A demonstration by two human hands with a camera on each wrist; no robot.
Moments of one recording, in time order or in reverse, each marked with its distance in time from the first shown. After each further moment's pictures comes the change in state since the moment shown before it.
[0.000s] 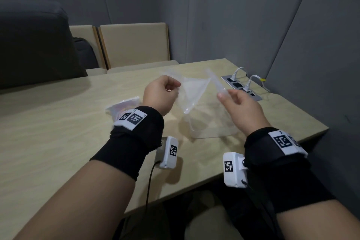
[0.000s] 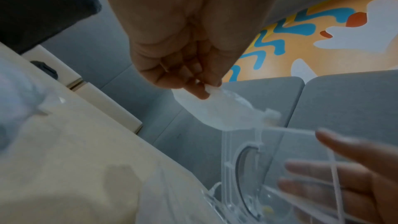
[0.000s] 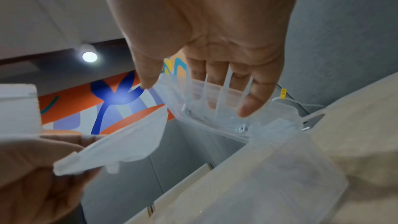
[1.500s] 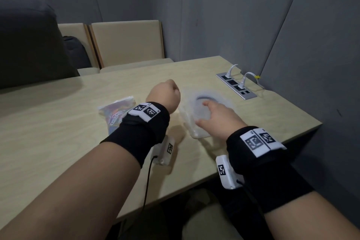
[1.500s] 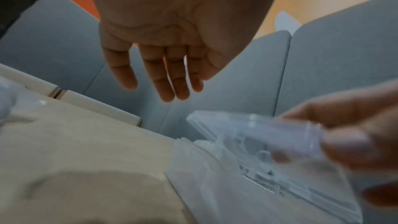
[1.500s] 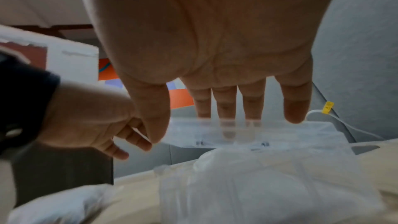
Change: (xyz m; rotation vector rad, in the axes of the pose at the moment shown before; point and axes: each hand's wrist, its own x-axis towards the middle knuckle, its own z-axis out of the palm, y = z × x) left_hand 0.016 0.002 0.023 0.487 -0.174 -0.002; right_hand -0.003 -0.002 0.029 -0.603 -0.297 0.008
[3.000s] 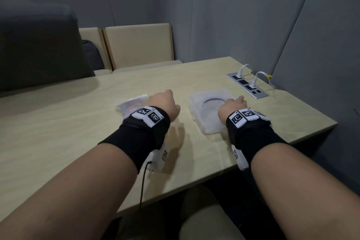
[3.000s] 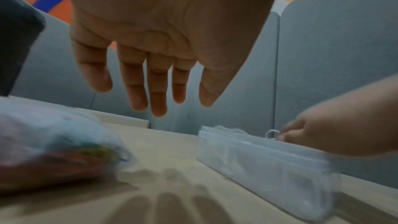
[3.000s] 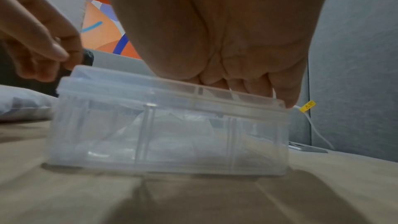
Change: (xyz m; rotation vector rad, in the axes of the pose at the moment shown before) left_hand -0.028 -0.033 -0.016 0.354 -0.149 -0.071; right_hand 0.071 0.008 0.026 -0.210 0.058 0.371
